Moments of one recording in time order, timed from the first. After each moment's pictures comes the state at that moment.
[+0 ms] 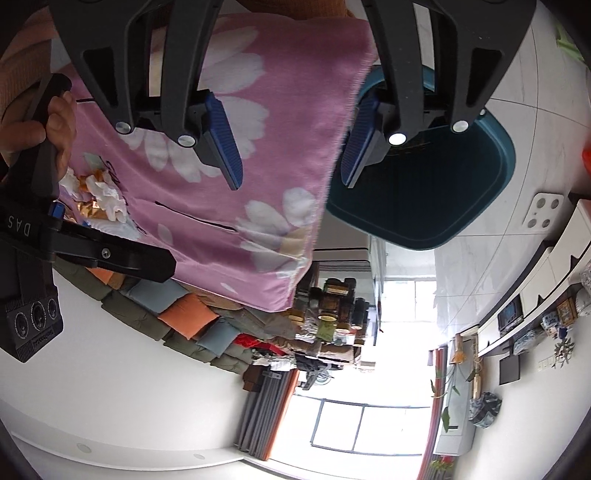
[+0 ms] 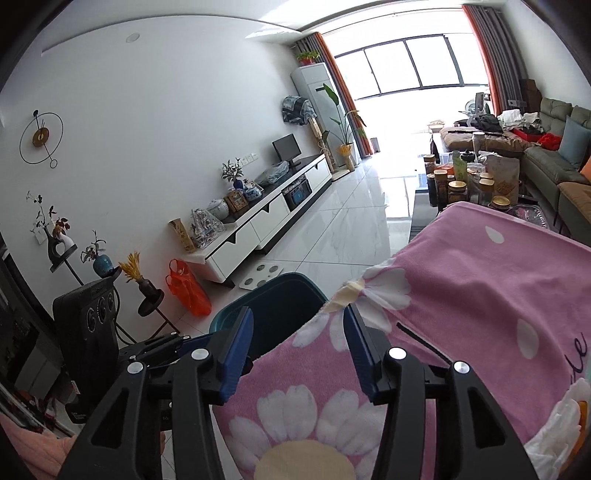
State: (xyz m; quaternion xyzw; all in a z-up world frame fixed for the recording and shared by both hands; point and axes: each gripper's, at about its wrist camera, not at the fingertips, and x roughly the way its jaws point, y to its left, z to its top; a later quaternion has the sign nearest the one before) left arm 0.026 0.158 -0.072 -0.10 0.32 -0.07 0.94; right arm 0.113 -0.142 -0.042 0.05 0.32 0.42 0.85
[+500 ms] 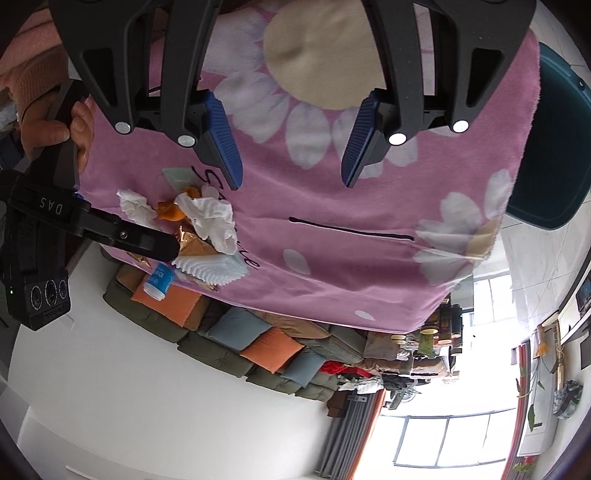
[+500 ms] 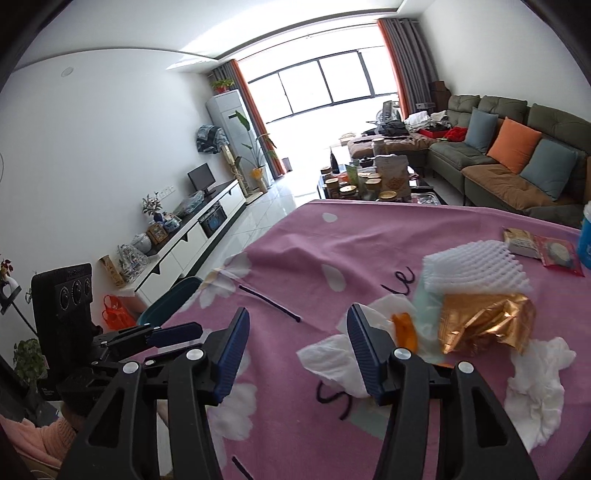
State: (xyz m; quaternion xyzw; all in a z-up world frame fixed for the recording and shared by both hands) left arm 0.057 0.027 -0.079 -0.07 0.35 -0.23 0.91; right arm 0.088 -0.295 -0.058 0.08 0.32 0.25 0.91
